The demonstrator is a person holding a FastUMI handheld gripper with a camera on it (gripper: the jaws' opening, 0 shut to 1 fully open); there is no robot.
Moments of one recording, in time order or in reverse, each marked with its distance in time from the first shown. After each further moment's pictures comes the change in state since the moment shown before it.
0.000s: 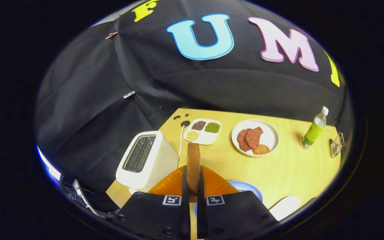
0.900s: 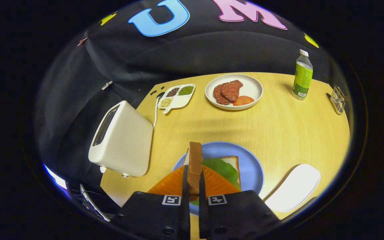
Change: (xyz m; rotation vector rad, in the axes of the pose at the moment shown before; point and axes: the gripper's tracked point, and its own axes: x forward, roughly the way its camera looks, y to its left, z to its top) arm 0.019 -0.078 -0.107 0.161 0.159 -0.081
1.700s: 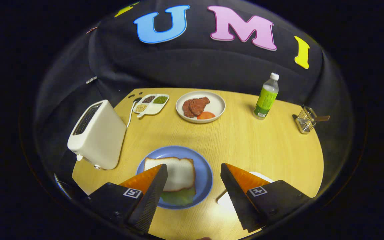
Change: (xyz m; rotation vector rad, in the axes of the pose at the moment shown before) arm -0.080 -0.051 0.033 -0.165 -0.170 -0.245
